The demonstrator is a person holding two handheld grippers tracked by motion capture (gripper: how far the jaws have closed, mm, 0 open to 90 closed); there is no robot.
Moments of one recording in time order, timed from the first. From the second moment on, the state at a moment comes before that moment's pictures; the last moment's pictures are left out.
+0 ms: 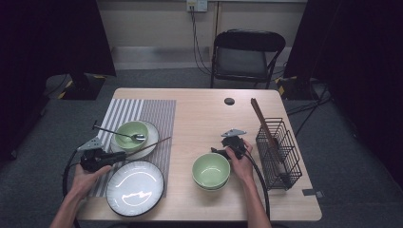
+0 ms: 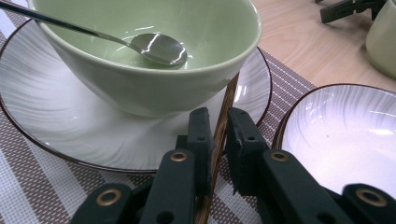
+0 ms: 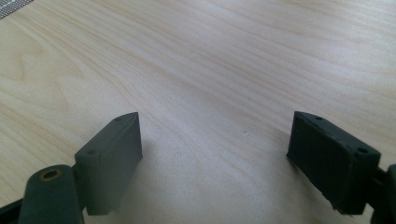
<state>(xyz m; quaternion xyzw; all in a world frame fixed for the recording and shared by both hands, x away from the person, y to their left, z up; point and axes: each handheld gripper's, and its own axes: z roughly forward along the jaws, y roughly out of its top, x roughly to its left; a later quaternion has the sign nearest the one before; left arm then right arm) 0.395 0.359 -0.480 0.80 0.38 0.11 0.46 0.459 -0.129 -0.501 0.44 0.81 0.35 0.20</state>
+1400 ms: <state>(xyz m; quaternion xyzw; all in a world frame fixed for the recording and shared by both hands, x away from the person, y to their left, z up) 0.389 0.320 -0.434 0.78 0.35 0.10 0.50 0.460 -0.130 -0.500 0.43 0.81 0.35 0.19</state>
